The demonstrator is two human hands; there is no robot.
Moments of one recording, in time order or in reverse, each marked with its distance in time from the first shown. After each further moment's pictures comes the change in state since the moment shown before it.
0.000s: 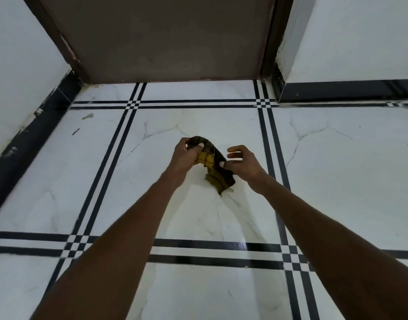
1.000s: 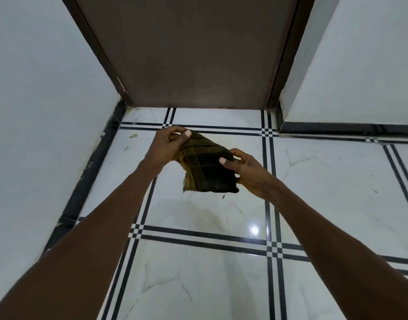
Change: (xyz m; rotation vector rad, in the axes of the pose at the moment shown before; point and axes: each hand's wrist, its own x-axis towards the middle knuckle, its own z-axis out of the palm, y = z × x) left_hand -0.142 0.288 -0.126 0.235 -0.005 0.159; right_hand -0.156 -0.263 -0.014 0.251 -0.339 0.032
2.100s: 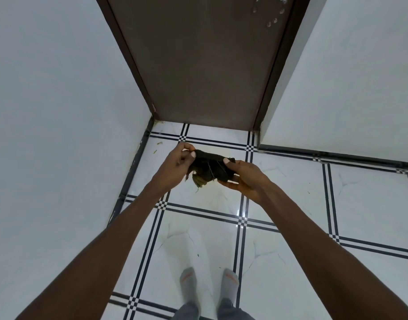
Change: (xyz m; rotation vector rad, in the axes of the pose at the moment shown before) left_hand -0.264 0.409 -0.107 0.136 -0.121 0.005; right_hand -0.322 -0.387 0.116 0.324 0.174 0.332
